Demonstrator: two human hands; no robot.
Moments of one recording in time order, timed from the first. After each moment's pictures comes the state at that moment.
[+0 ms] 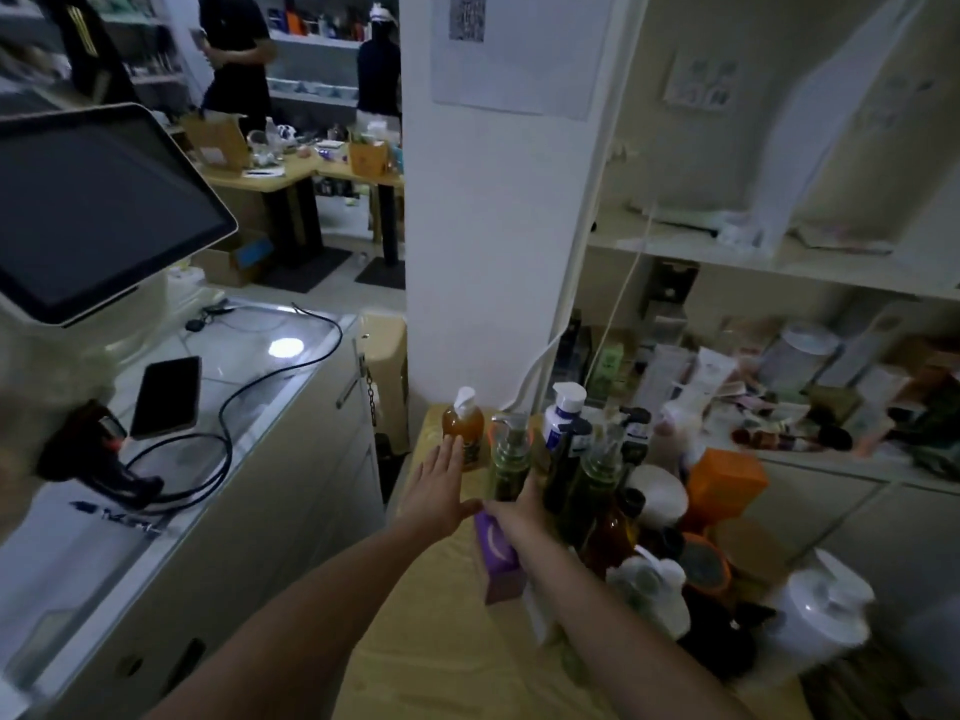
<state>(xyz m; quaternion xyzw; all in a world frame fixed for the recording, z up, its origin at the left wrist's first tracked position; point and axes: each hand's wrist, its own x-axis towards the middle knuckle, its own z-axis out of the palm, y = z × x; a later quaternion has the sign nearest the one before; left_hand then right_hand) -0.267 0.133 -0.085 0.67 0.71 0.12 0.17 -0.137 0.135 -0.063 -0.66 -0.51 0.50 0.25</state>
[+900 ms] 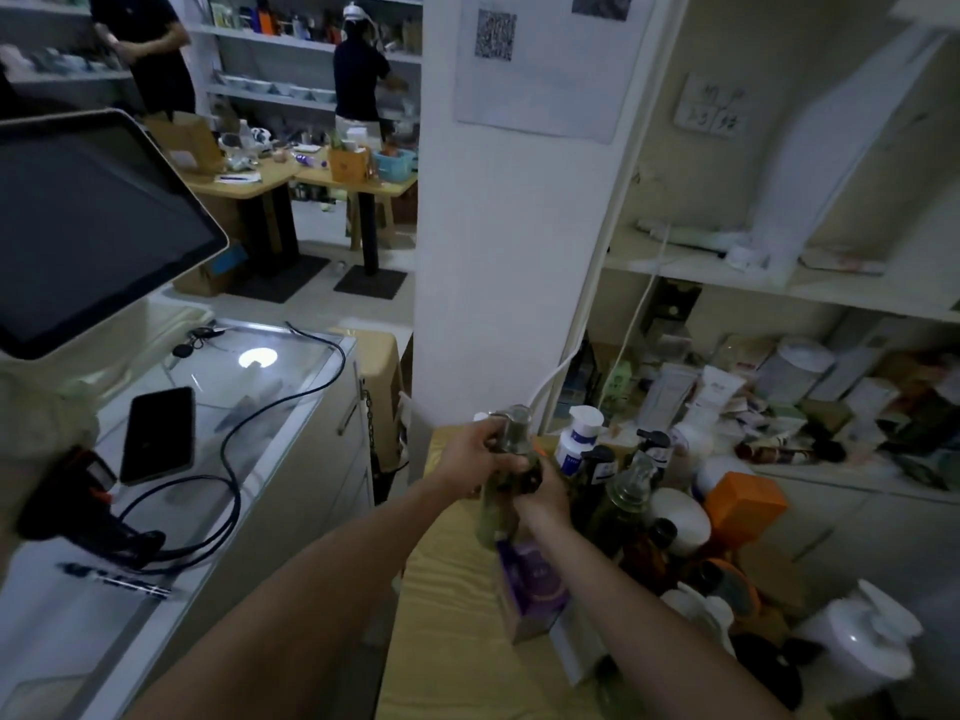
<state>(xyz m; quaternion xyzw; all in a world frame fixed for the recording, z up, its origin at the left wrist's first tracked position) -0.292 0.195 -0.018 0.59 0.54 0.42 0.43 -0.173 0.178 -0.031 -0.64 -0.53 0.44 0.34</state>
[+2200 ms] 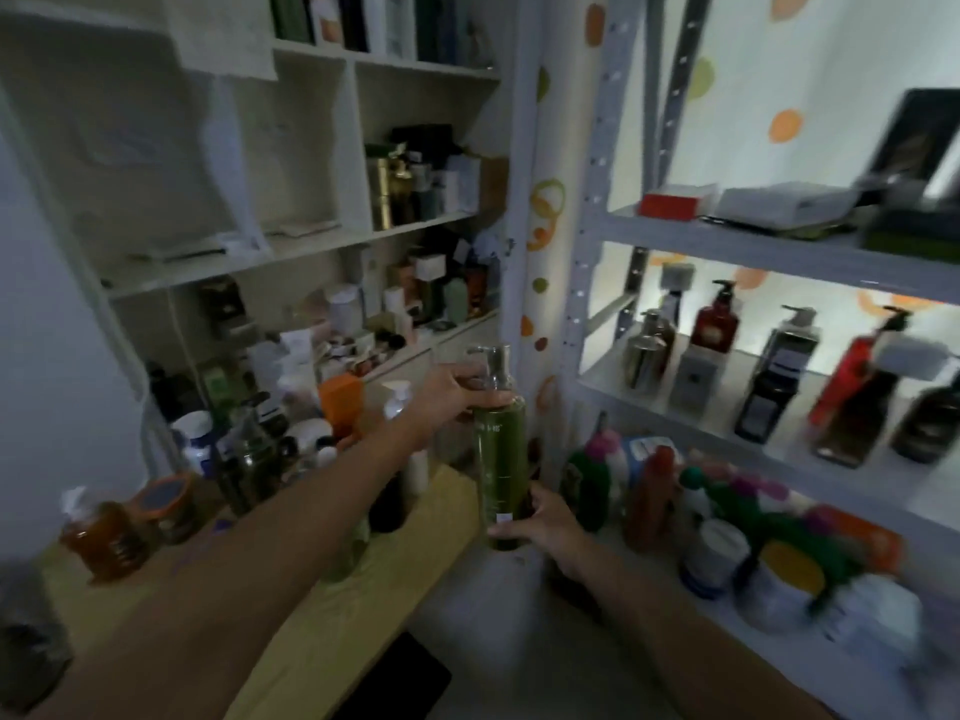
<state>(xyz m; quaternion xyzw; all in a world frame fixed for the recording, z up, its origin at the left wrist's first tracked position) 0.005 -0.090 0.125 0.76 0.20 0.20 0.58 0.088 -0.232 -0.008 -0.73 -0.27 0.37 0.51</state>
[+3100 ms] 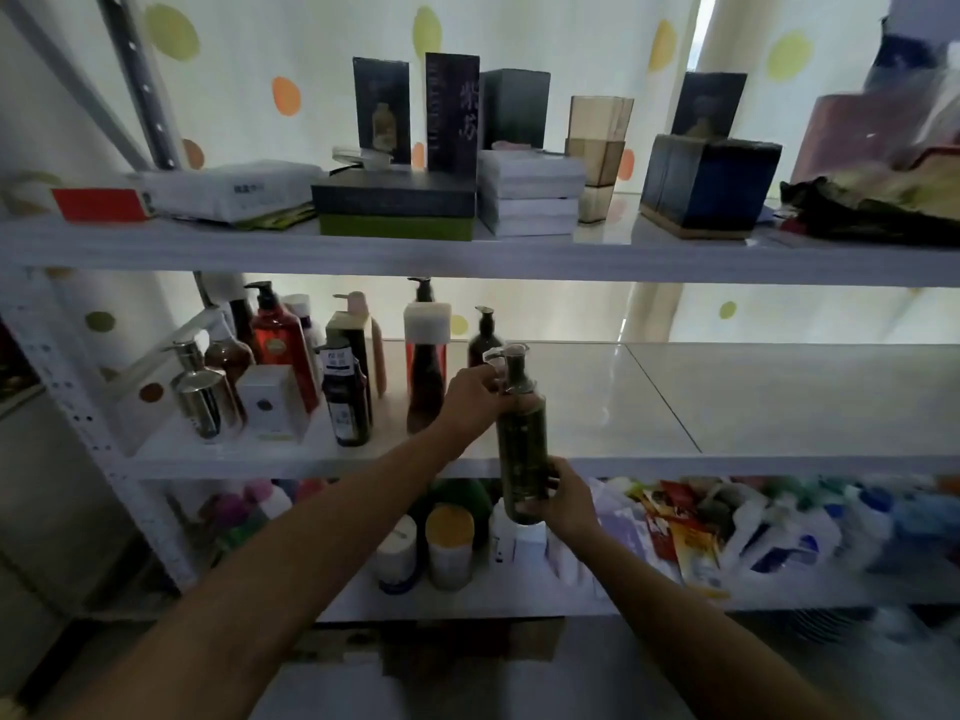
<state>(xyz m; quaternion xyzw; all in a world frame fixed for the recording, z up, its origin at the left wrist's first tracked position) 0.394 -0.508 0.085 0.80 -0.11 0.04 0.59 0.365 -0.658 -0.024 -0.86 0.01 -0.01 0.52</state>
